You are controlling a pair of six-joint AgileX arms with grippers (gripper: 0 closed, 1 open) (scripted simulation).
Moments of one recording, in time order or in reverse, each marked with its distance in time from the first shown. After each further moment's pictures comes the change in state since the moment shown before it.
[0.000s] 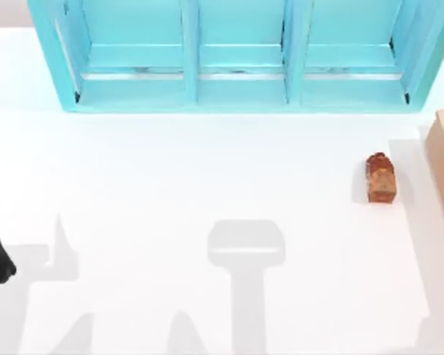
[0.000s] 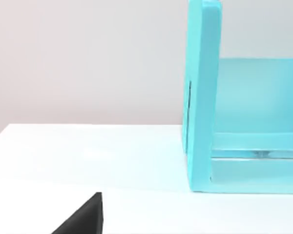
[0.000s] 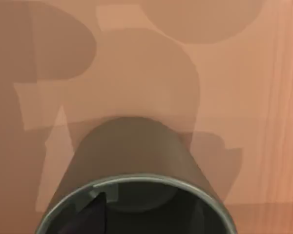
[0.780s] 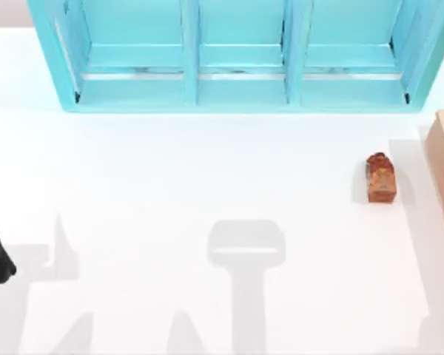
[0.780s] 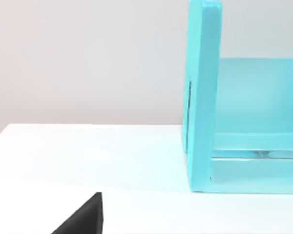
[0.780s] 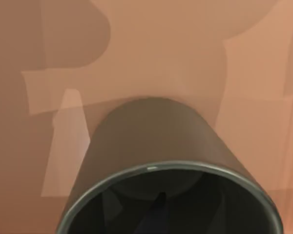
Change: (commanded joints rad) left arm 0.000 0.000 0.000 0.000 0.000 0.000; right arm 0.018 0.004 -0.036 -0.002 0.019 0.012
